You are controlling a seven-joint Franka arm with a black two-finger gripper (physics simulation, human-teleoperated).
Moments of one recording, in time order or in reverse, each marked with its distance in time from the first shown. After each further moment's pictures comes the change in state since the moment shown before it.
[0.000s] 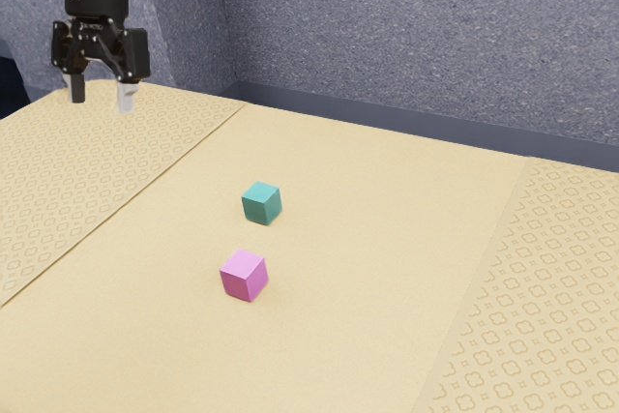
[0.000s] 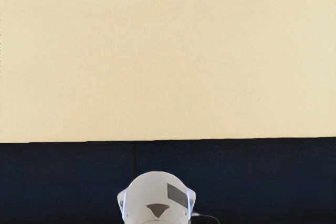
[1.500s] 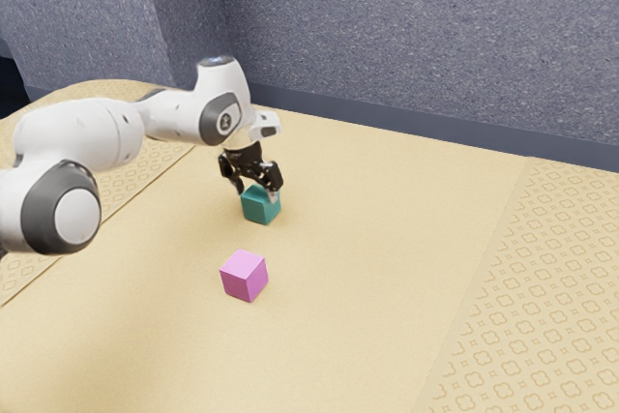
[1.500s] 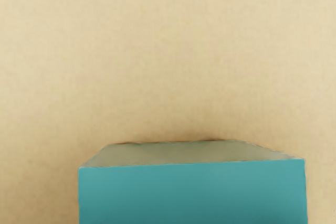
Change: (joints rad) arm 0.054 0.937 -0.027 0.254 0.137 1.060 0.117
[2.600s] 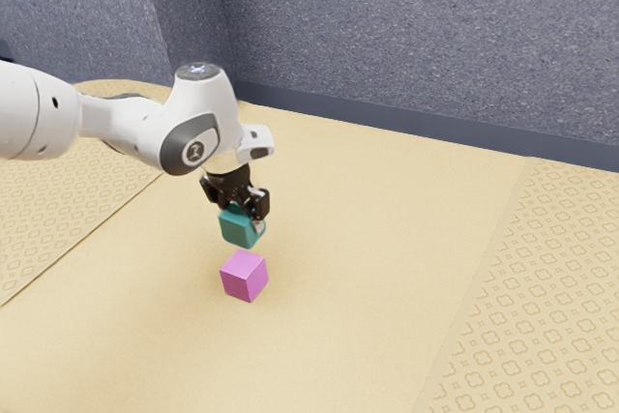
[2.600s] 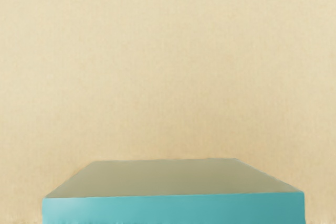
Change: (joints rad) arm 0.018 -0.654 -0.085 -0.893 0.054 0.297 -0.207
